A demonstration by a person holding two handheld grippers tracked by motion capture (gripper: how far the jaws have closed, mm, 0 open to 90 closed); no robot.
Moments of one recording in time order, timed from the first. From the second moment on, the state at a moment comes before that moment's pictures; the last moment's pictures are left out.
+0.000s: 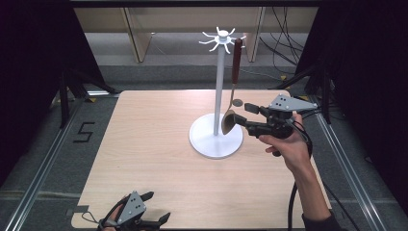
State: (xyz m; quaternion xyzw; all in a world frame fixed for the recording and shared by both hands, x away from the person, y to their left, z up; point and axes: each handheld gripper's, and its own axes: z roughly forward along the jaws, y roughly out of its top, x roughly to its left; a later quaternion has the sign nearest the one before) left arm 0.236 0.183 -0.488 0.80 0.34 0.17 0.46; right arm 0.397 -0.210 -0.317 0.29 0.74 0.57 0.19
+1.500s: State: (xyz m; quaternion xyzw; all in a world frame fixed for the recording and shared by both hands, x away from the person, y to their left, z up) left arm 0.237 0.183 -0.486 0.81 0.33 0.16 0.46; right arm 0.403 -0.193 -0.393 0.30 0.81 0.49 0.13
